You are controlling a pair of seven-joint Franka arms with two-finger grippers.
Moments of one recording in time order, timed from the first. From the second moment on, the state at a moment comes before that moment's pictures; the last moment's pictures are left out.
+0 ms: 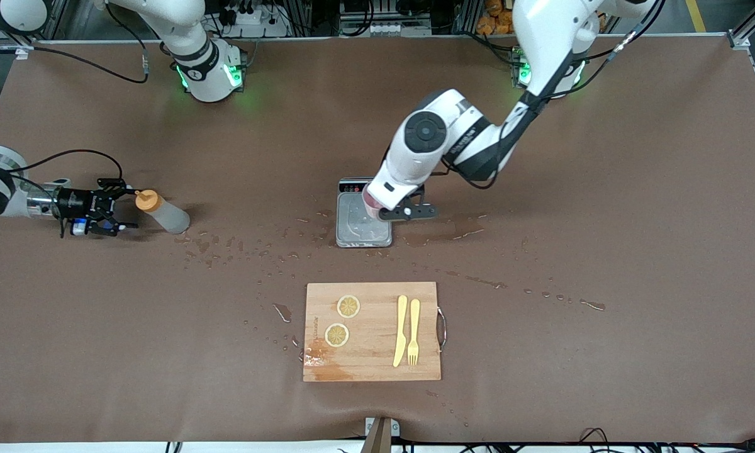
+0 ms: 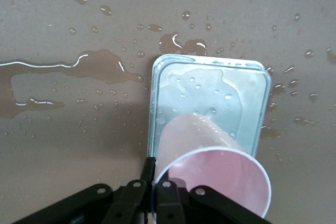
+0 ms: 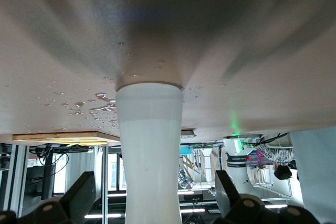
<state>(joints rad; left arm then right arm) -0.48 0.55 -0.39 -1.70 0.07 2.25 -0.91 -0.58 0.69 -0.07 -1.88 0.85 1.52 0.43</state>
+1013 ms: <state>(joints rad) -0.54 0.66 -0.39 -1.60 0.15 2.33 -0.97 -0.48 0.70 -0.06 -1.95 0.93 1.59 0.40</state>
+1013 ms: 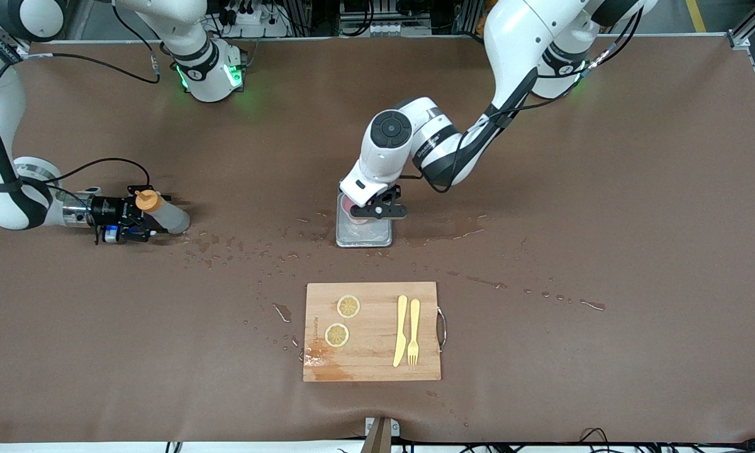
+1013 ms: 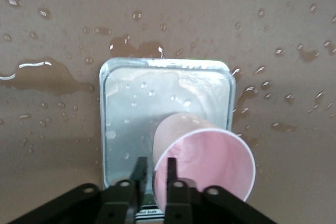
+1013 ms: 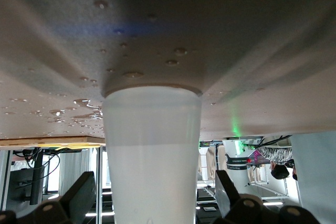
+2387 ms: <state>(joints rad) -0.16 0.27 -0.37 -1.54 0.17 1.95 -0.85 -0.39 0.61 -0.07 -1.93 0.90 1.62 0.53</state>
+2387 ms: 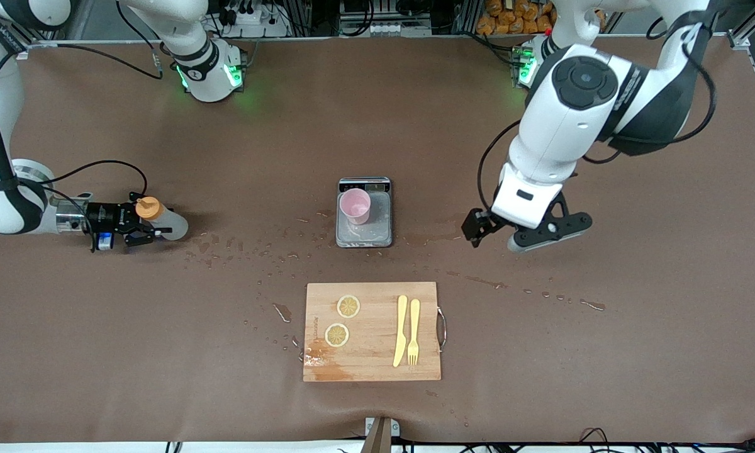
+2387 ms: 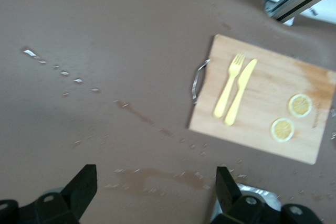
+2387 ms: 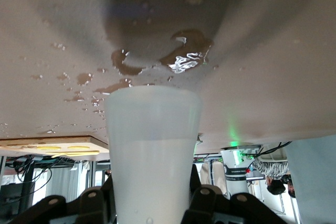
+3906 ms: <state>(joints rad) -0.10 -0.02 -0.06 -1.51 -0.01 1.45 -0.08 0.21 0.24 -0.06 -1.82 0.47 1.76 1.66</state>
